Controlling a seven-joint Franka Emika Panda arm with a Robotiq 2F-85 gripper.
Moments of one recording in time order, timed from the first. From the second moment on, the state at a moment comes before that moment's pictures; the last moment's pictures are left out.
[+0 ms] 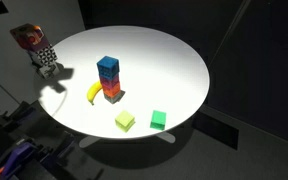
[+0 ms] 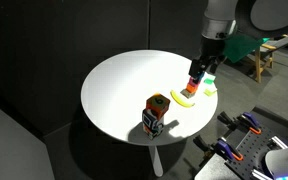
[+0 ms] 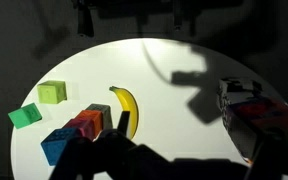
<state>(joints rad) 0.02 -0.38 0.23 -2.57 -0.03 2.12 0.36</state>
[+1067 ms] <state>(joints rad) 0.02 -0.39 0.18 -2.57 -0.03 2.12 0.35</state>
